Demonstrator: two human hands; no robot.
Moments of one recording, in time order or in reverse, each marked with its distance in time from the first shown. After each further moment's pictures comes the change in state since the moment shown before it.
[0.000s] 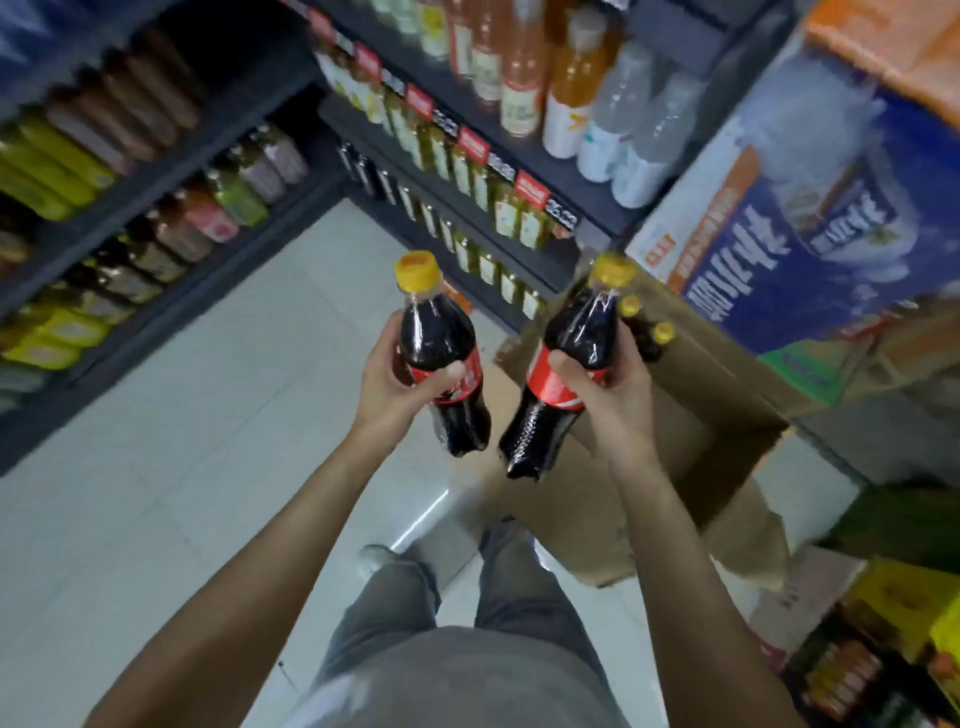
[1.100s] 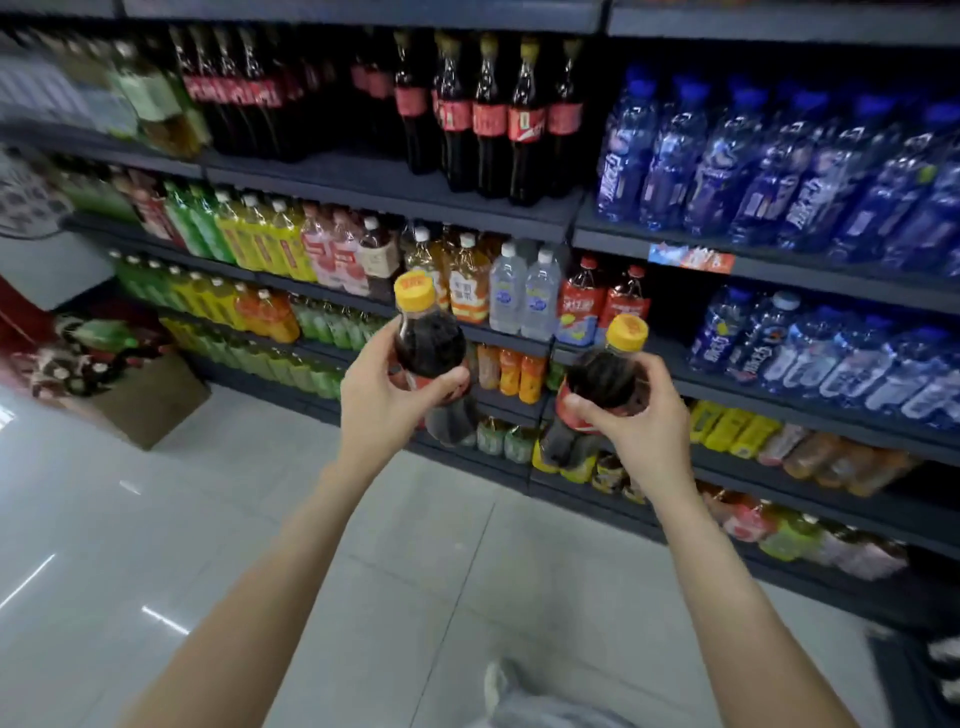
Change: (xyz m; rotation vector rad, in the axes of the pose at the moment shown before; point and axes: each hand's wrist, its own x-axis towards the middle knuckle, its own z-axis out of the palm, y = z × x) left_hand -0.220 0.077 -0.812 0.603 1.400 0.199; right_hand -0.189 -0.103 0.877 -0.263 -1.019 -0.714
